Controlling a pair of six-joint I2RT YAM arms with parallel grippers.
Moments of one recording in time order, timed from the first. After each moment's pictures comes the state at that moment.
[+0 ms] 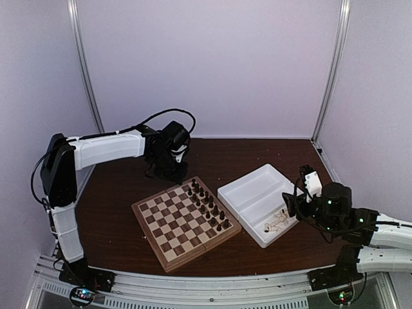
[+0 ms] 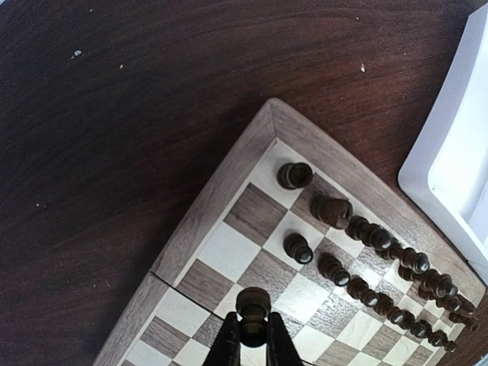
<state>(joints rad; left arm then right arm) -0.74 1.92 1.59 -0.82 -0.09 -0.35 0.86 0.65 0.34 -0.07 0.52 0.13</state>
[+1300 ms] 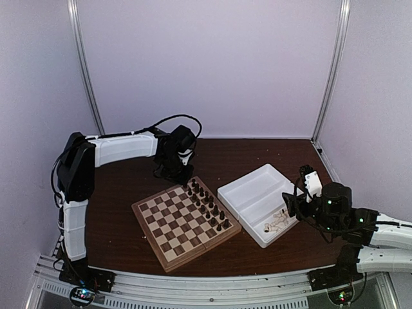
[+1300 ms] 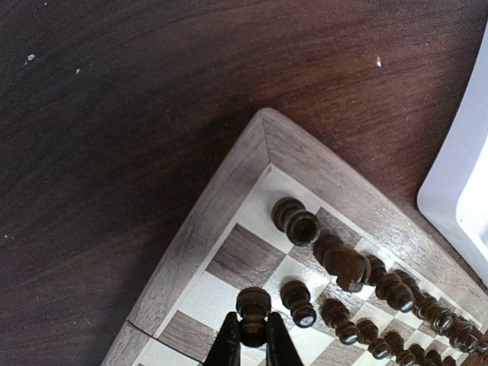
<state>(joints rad) -0.71 2.09 1.71 -0.84 -0.04 -0.31 0.86 0.65 0.34 -0.07 0.52 0.13</state>
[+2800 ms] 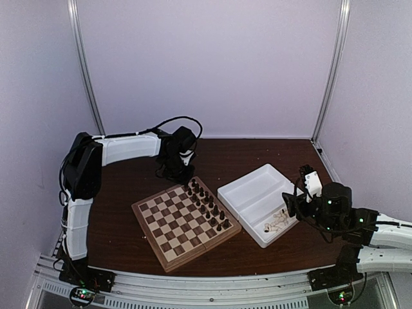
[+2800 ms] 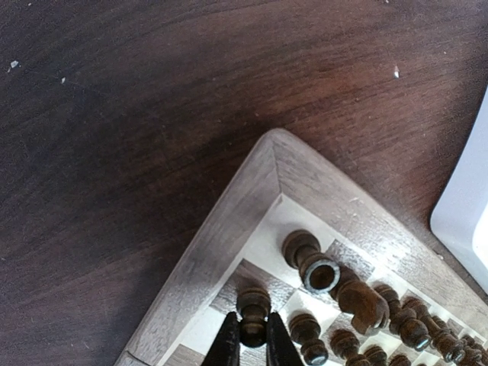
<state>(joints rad) -0.69 2.16 1.76 -0.83 -0.02 -0.30 0.86 0.65 0.34 -0.07 0.52 0.13</state>
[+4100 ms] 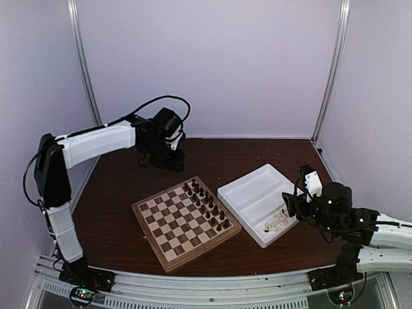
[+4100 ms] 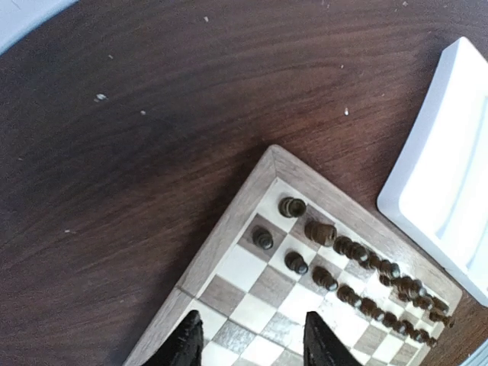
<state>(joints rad) -0.69 1.91 1.67 -0.84 -0.06 -0.30 0.86 0.65 0.34 -0.07 0.52 0.13</state>
